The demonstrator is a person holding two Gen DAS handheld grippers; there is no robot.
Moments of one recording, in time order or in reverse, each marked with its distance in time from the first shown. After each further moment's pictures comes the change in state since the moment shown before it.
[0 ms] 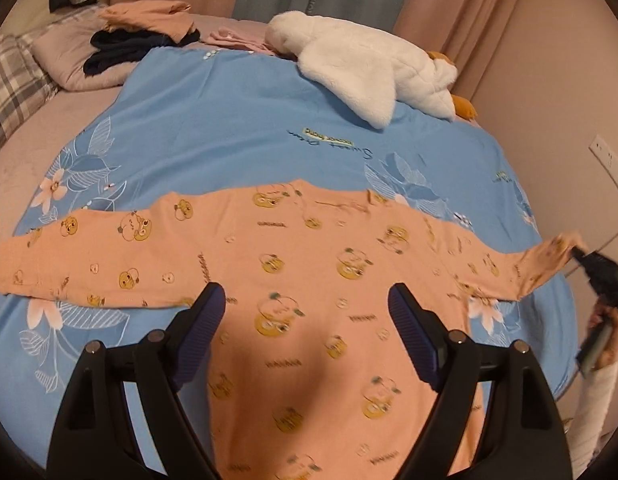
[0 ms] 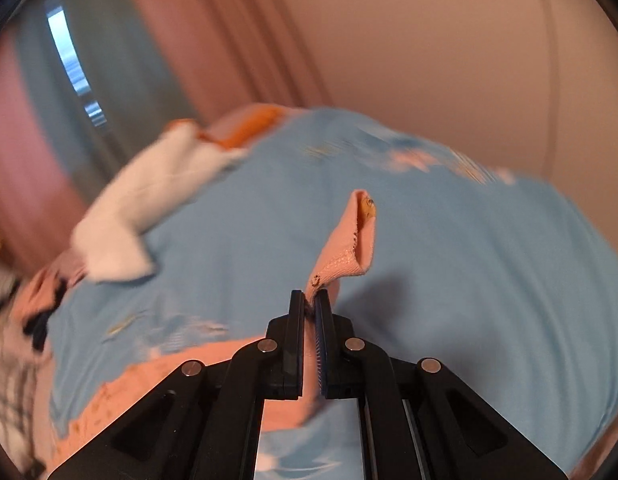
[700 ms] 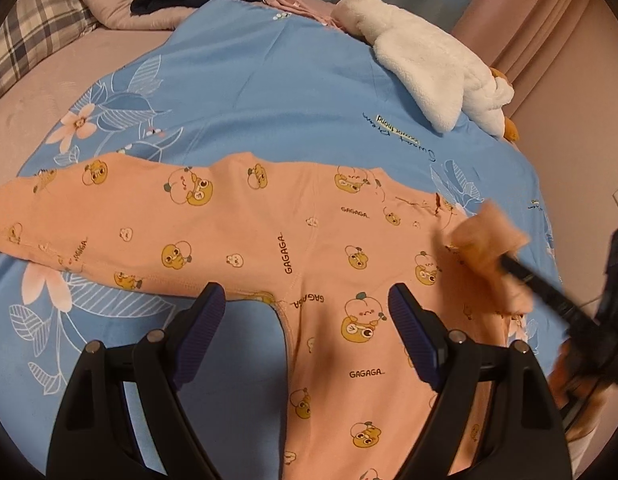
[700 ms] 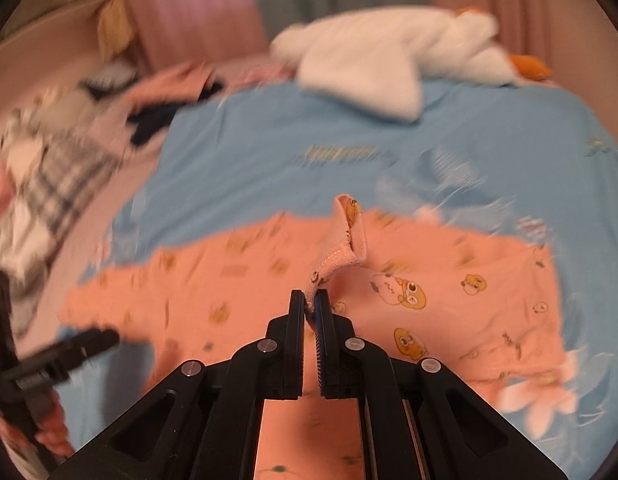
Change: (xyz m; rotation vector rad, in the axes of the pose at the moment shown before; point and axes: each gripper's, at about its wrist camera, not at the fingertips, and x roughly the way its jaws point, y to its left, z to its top) left arm 0.029 0.077 -0.004 -0.168 0.069 0.037; right arm 0.064 0.259 -0.171 -0.524 0.415 0.334
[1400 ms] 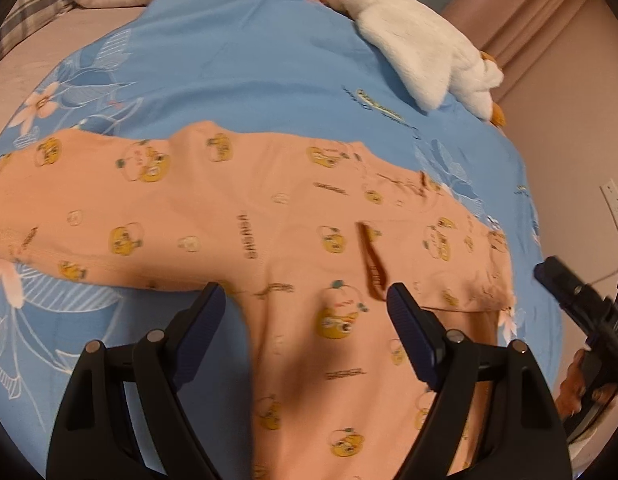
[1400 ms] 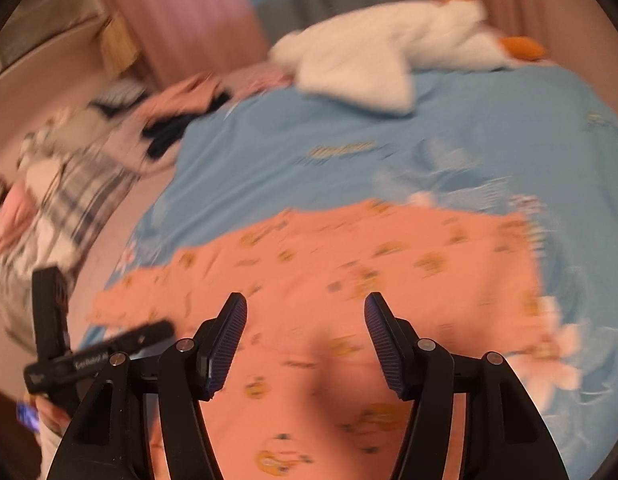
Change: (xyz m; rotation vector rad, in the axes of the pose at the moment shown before) left arm 0.026 -0.014 -0.002 0.014 0.064 -0.097; right arm -0.072 -0.052 -0.001 0.138 -0.124 0.038
